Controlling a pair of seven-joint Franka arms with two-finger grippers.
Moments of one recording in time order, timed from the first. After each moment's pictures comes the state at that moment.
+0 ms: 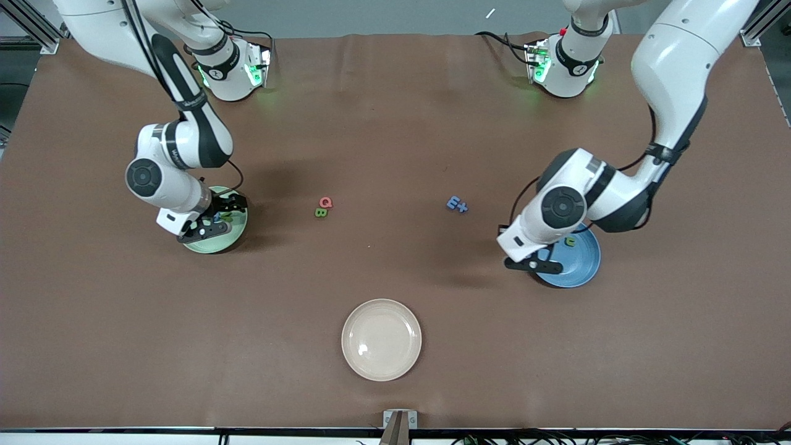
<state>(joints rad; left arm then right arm) 0.24 0.61 -0.68 -1.80 0.48 2.07 -0.49 0.22 0.27 -0.06 -2.33 0.07 2.44 -0.11</state>
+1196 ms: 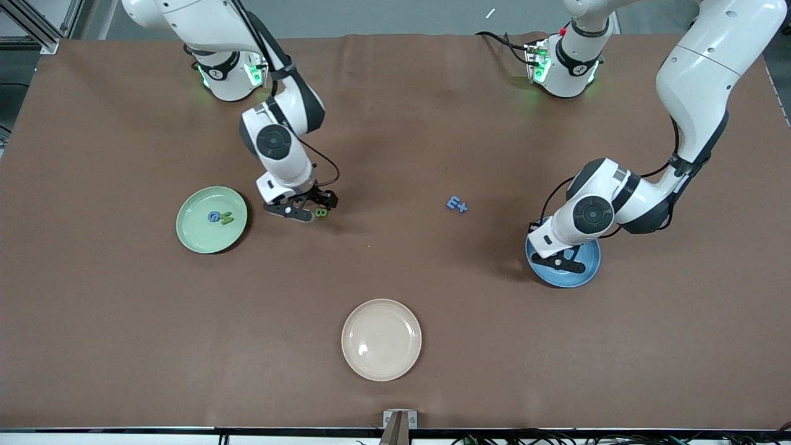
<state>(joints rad) 0.39 0.64 -0.68 -1.97 0.58 2.20 -0.38 0.65 0.38 -0.05 -2.24 0.07 2.59 0.83</state>
